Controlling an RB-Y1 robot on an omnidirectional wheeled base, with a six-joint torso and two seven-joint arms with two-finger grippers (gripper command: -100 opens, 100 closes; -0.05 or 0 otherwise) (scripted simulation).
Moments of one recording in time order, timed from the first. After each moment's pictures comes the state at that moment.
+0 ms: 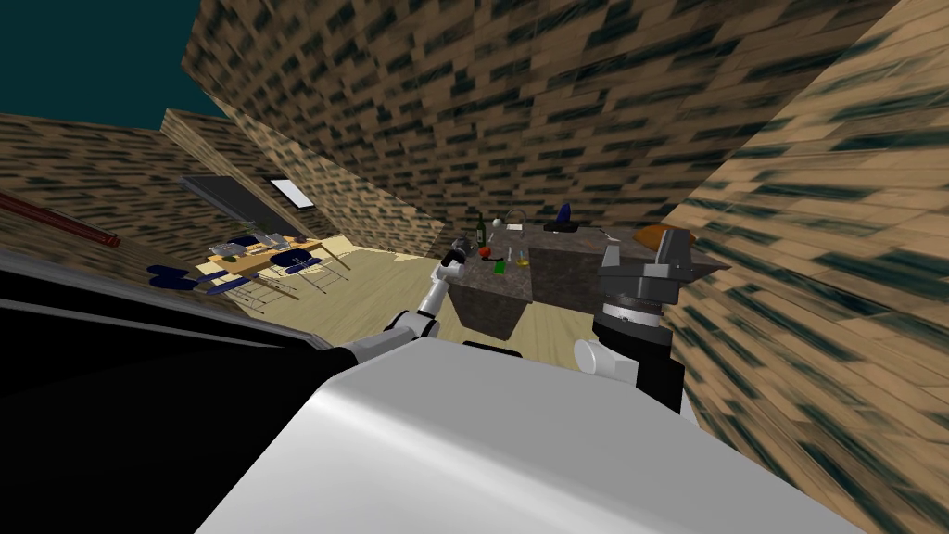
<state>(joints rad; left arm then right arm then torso) -0.51 0.17 0.01 -1.28 0.22 0.13 0.16 0.45 0.00 0.01 -2.36 -0.02 -0.42 -0.05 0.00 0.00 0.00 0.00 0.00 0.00</state>
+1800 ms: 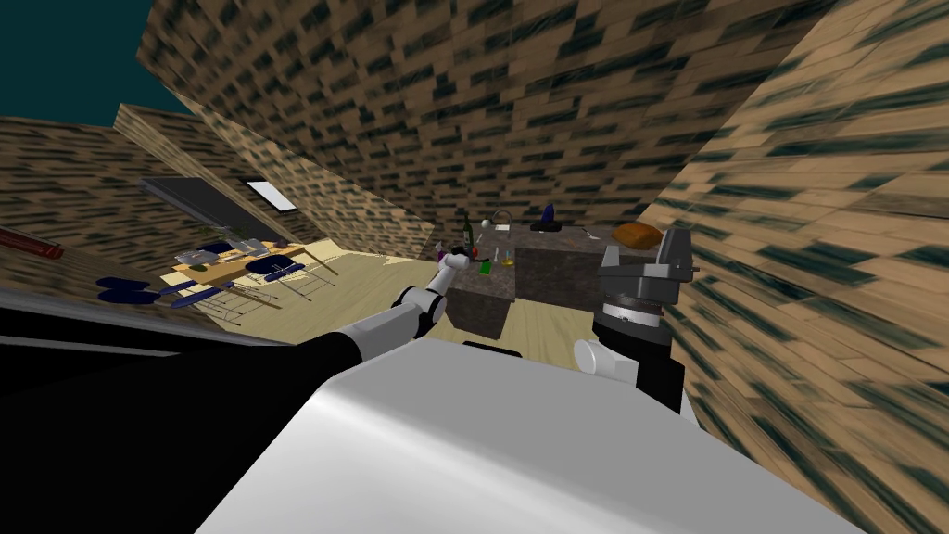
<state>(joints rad) -0.81 0.18 0.04 -0.78 0.15 0.42 0.20 0.45 0.00 0.01 -2.36 -0.02 -0.42 -0.05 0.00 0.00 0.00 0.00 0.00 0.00</state>
